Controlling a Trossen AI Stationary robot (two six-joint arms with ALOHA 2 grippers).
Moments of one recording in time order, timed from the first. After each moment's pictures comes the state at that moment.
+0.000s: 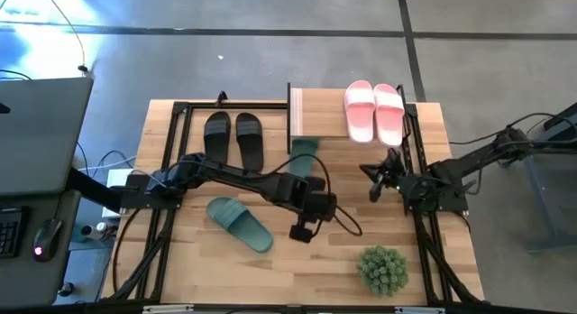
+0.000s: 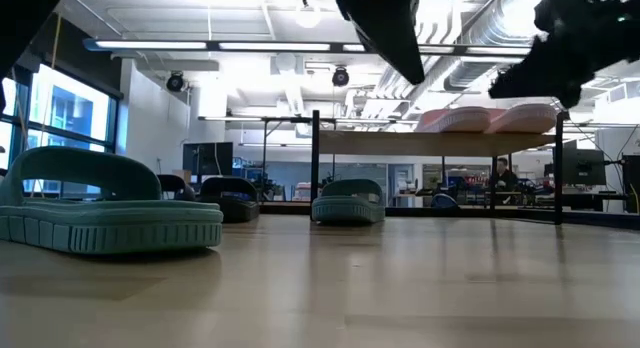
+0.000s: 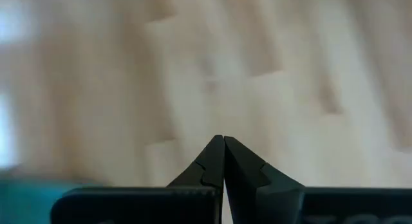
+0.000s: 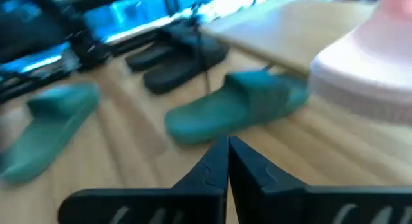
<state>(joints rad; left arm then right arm) -0.11 2.23 2.15 -1.05 -0.09 0.12 0.39 0.64 0.35 -0.24 0.86 0.59</state>
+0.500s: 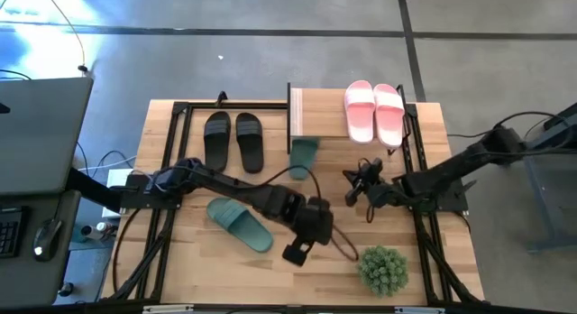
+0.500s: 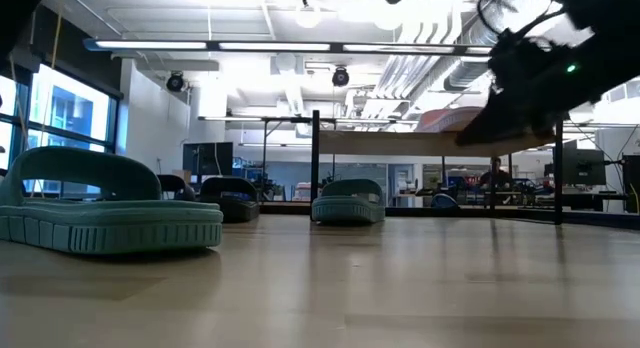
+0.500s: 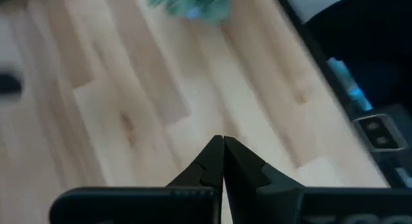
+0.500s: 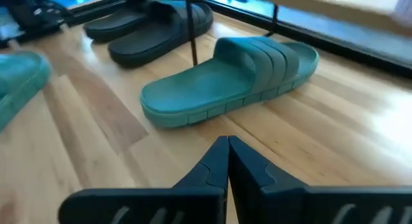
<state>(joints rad) -0.20 2.19 2.14 -0.95 0.06 0.14 0.32 1.16 0.34 0.15 0.86 0.66</state>
